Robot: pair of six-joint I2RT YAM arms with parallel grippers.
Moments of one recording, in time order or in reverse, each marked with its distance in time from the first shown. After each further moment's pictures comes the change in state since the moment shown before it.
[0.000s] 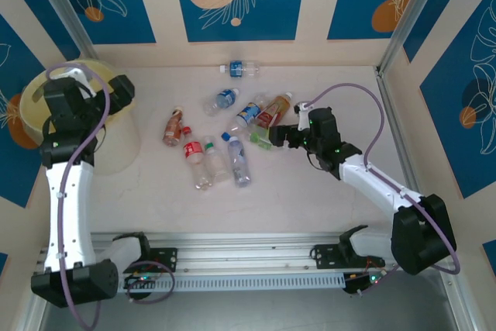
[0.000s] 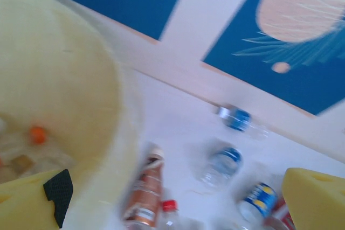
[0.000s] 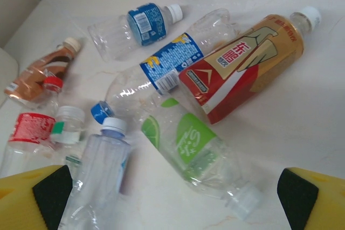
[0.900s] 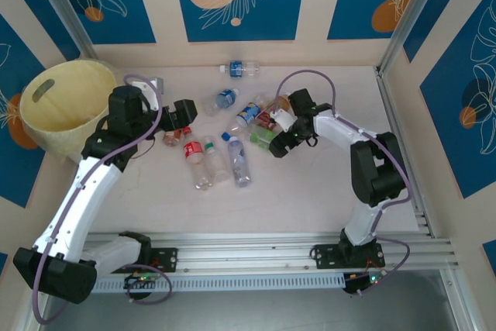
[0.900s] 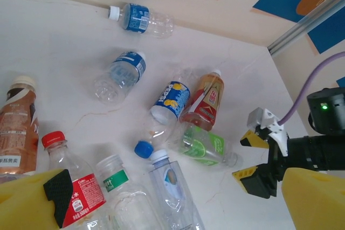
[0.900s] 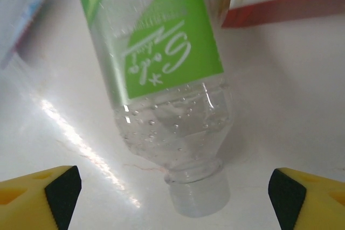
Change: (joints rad) left arm -0.401 0.045 -0.135 0.047 0.073 -0.027; right arm -0.043 0.551 0.467 -0.598 -0.071 -0.683
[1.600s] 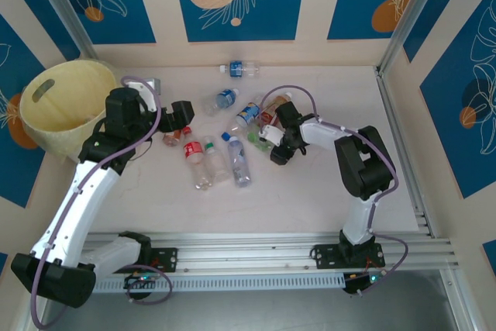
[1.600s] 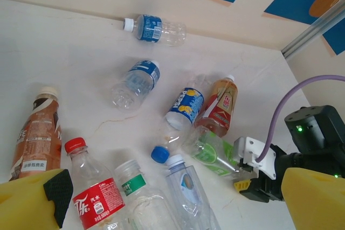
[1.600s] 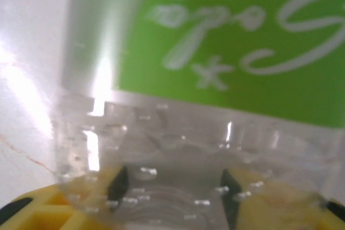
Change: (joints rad) left arm 0.000 -0.024 -0.001 -0.011 -0.056 0.047; right arm 0.078 0.069 -0.083 0.120 0.114 -0.217
